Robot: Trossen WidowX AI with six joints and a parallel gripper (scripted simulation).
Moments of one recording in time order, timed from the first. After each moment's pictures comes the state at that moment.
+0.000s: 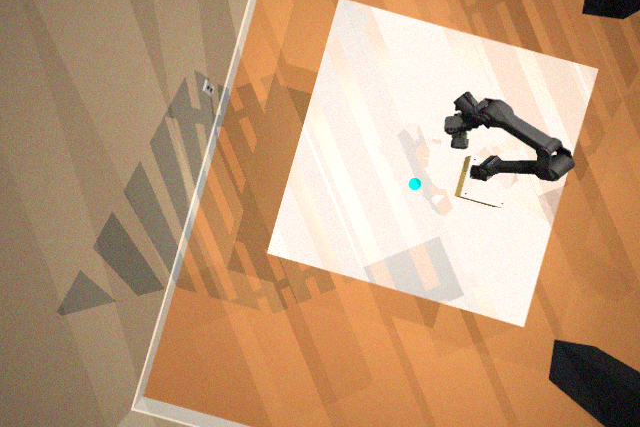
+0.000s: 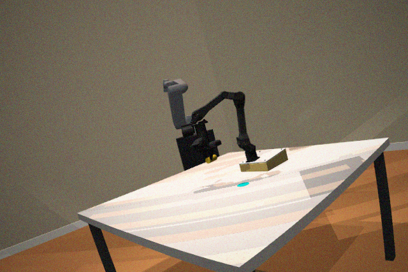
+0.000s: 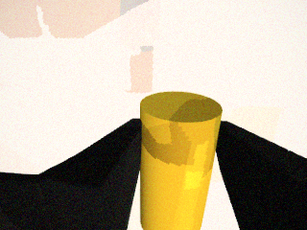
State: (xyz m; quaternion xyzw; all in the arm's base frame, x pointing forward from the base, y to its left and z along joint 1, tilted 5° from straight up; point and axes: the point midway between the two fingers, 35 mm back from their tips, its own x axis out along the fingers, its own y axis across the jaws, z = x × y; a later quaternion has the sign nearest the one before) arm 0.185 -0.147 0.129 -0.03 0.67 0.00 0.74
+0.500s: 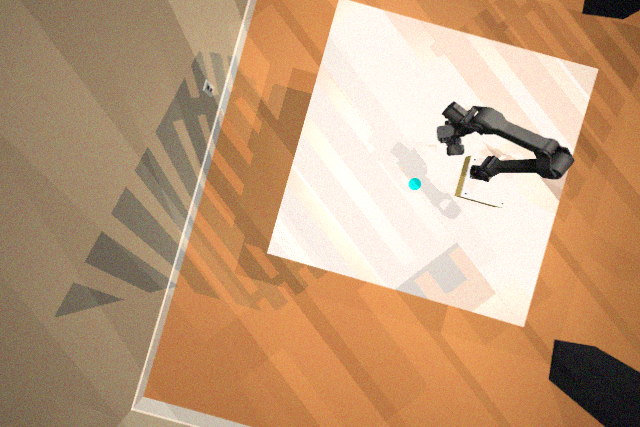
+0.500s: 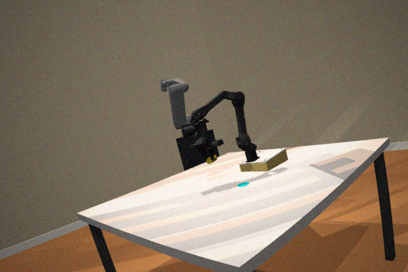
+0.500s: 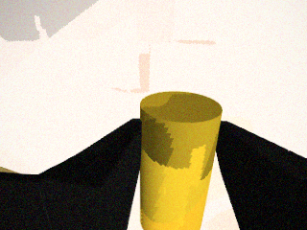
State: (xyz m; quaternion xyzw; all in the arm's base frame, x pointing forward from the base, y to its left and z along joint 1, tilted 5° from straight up) arm 0.211 -0.116 0.134 -0.10 0.67 0.06 0.73
